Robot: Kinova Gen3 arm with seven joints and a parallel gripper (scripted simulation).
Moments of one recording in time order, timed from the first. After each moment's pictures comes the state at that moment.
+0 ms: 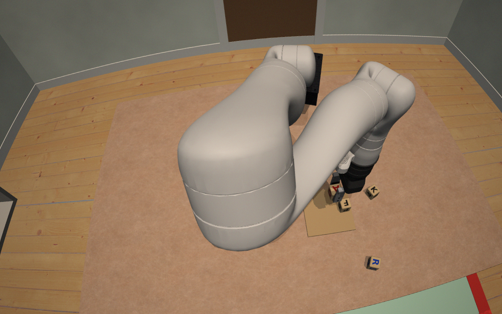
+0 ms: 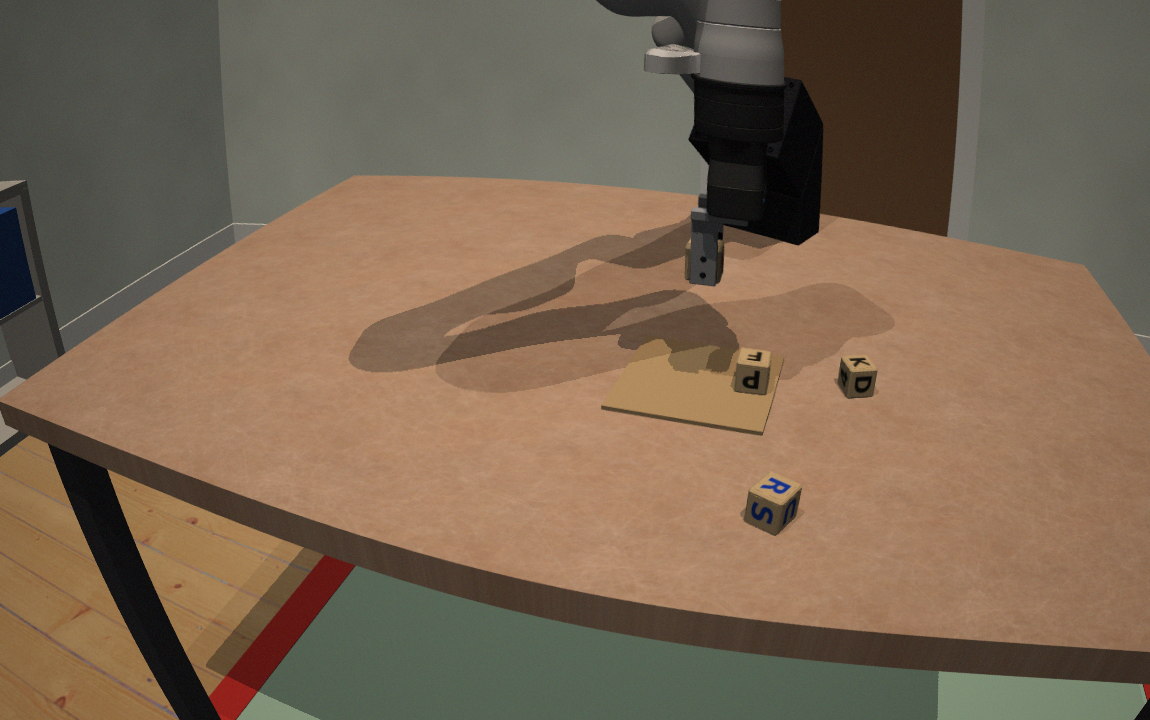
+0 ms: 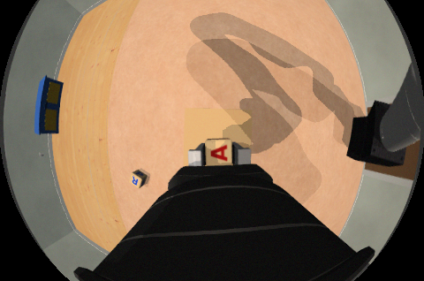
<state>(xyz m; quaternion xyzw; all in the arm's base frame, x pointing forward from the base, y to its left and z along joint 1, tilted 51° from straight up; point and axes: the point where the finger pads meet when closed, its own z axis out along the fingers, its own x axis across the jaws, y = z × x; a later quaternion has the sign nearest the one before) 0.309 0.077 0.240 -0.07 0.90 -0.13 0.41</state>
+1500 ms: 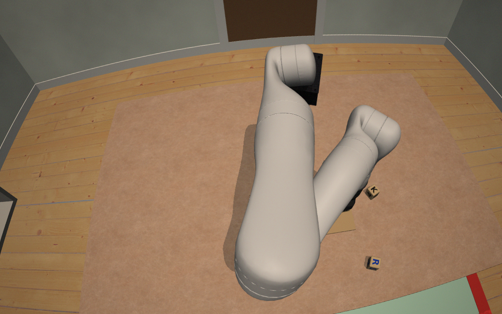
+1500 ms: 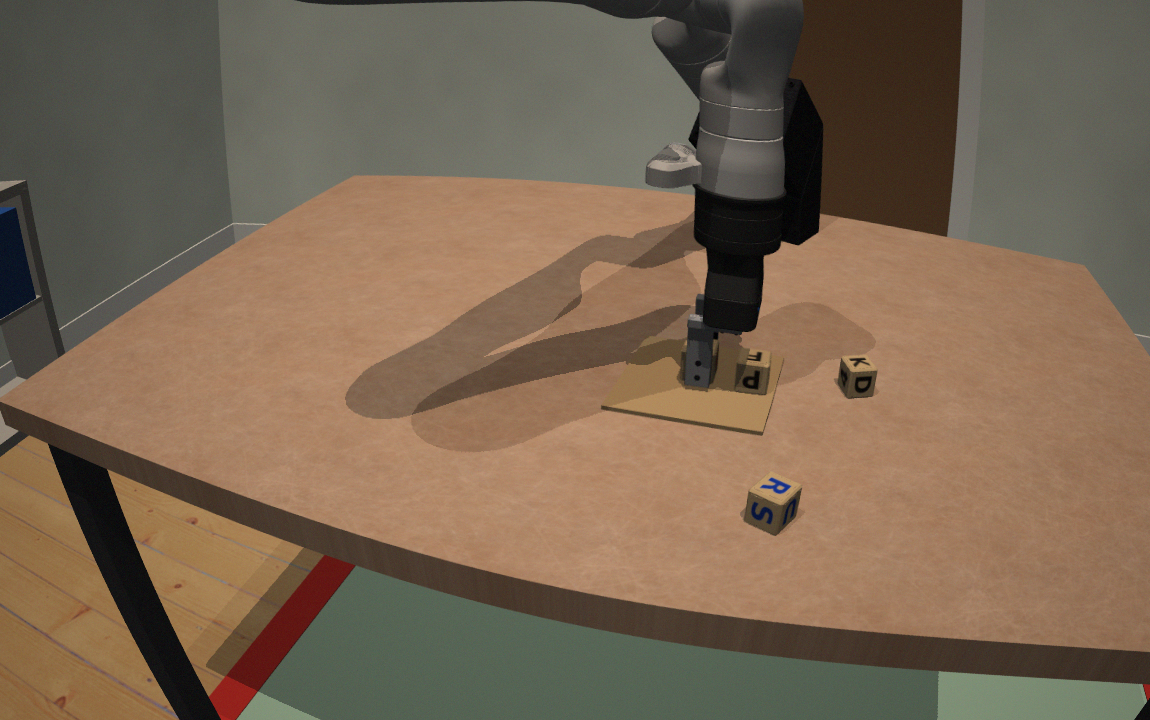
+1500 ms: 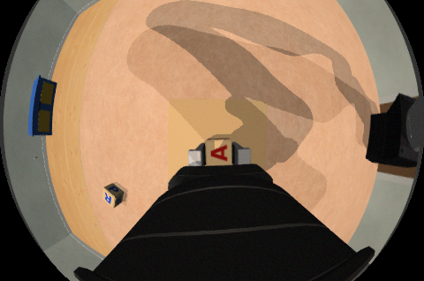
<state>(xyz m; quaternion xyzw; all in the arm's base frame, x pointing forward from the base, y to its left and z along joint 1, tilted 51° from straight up) 0.380 0.060 0.180 -0.06 0.90 -0.13 0.40</state>
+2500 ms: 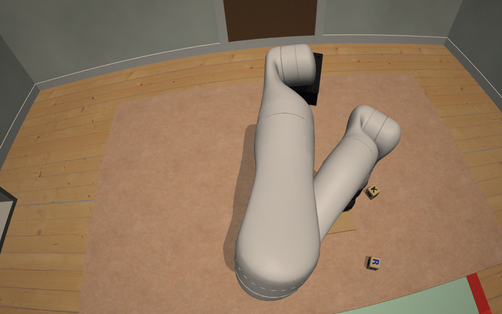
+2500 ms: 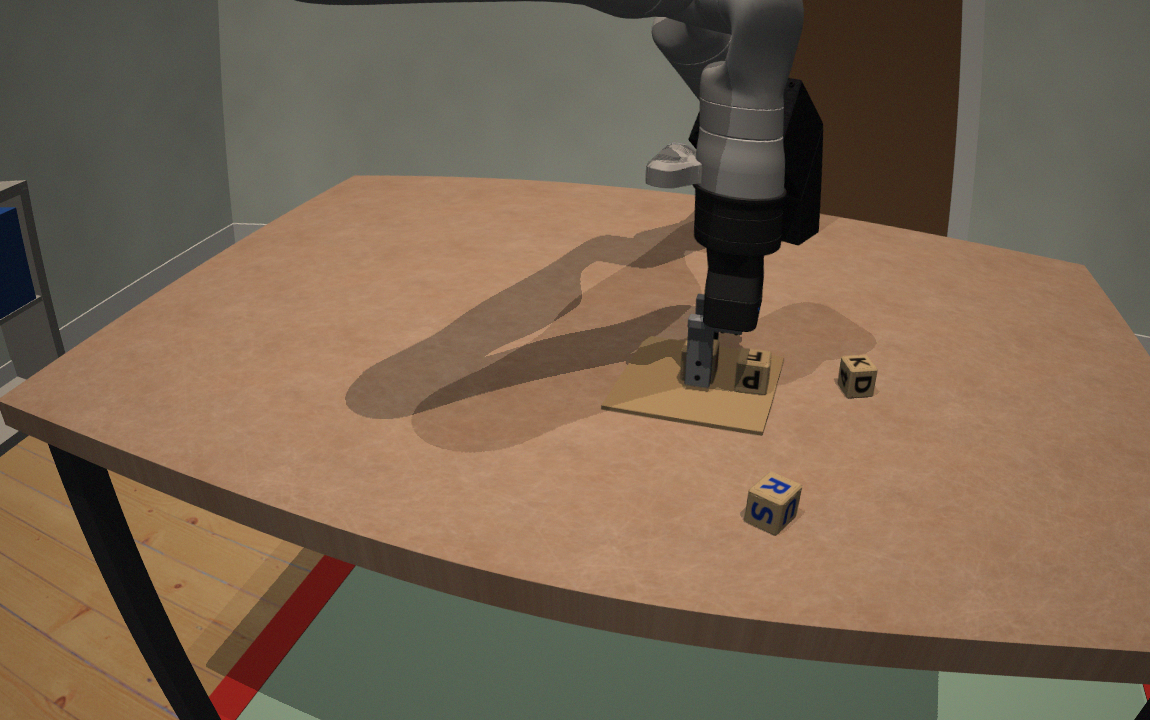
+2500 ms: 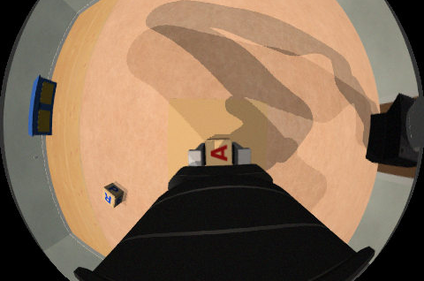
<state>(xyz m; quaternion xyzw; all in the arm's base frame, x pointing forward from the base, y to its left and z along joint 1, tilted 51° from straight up) 0.380 0.060 0.180 -0.06 0.90 -0.13 0.40</state>
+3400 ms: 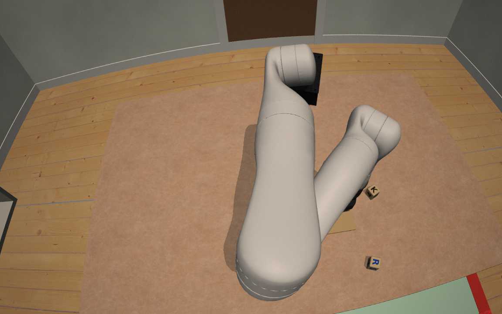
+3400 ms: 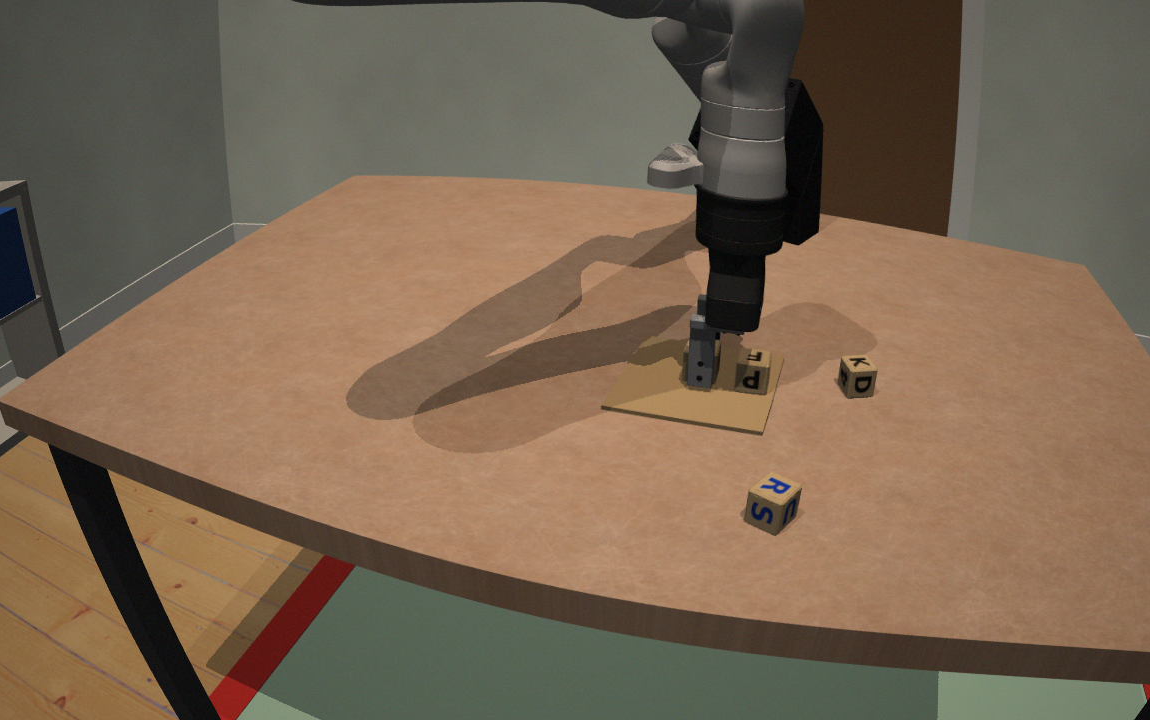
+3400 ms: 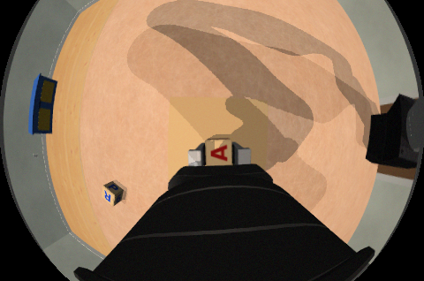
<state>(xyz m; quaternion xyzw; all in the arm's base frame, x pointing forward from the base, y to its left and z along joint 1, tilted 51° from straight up) 0.380 0.062 0.179 -0.06 0.90 -0.13 0.40</state>
